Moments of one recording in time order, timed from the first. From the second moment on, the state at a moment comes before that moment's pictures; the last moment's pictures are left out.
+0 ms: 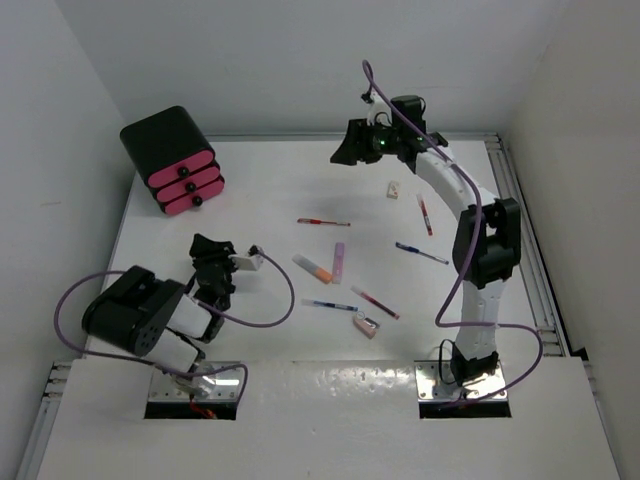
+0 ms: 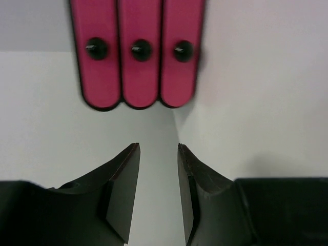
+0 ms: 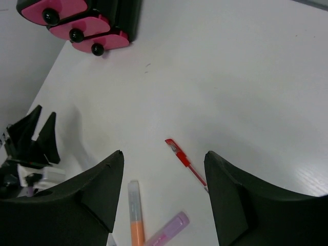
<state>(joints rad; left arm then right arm) -0.37 1.47 0.07 1.32 -0.56 1.33 0.26 2.05 1.76 -0.27 -0.66 0.20</state>
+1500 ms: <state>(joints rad) -0.26 2.11 0.51 1.33 -0.50 1.45 0.25 2.18 2.13 -0.88 -0.22 -0.22</state>
